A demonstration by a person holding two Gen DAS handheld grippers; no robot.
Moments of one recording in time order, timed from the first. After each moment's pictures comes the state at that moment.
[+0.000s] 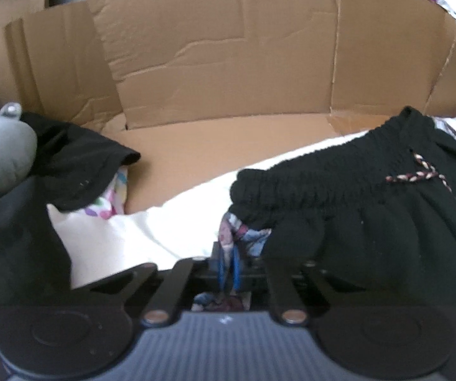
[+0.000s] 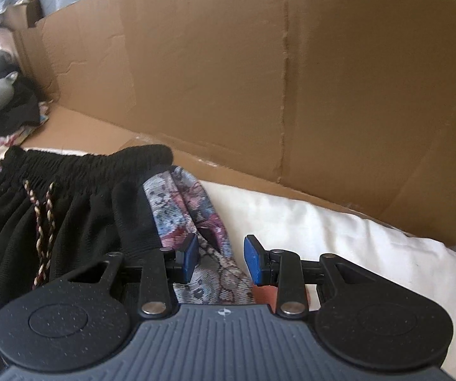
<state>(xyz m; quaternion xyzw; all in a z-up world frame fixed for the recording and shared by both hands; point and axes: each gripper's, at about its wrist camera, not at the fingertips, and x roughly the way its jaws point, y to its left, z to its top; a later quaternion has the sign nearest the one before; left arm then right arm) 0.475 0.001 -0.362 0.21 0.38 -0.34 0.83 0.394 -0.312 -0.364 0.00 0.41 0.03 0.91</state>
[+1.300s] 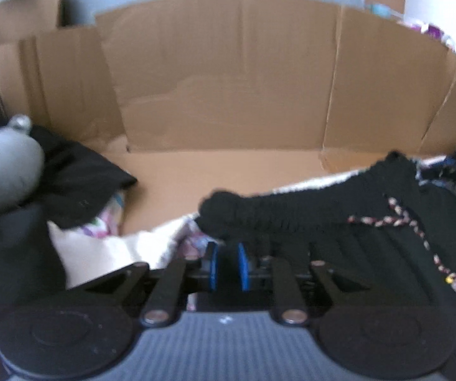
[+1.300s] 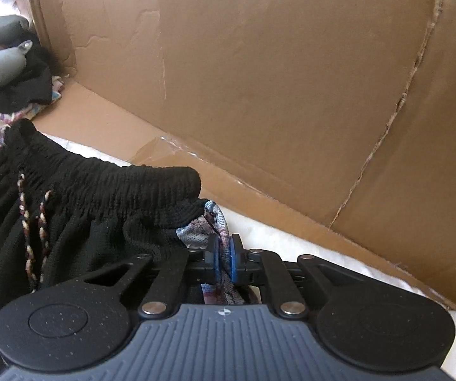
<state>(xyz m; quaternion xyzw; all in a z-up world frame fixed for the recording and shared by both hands) 0.464 -0.017 -0.348 0.18 0.38 -0.32 0.85 0.451 -0.281 -0.369 -0.04 0.43 0.08 0.90</state>
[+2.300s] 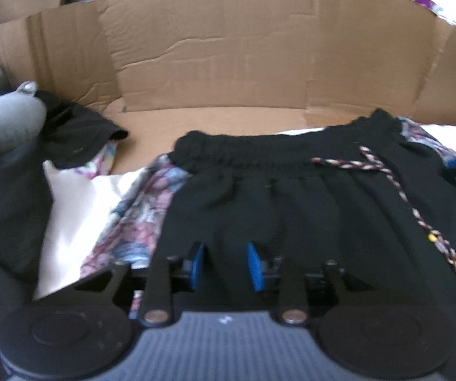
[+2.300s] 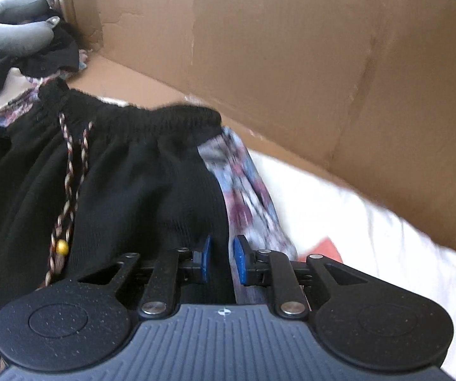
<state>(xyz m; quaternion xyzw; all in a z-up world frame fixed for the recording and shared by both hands) 0.402 -0.016 -0.345 0.19 0.40 -0.31 0.84 0.387 -0.281 -0.368 -0.07 0.44 0.09 0.89</state>
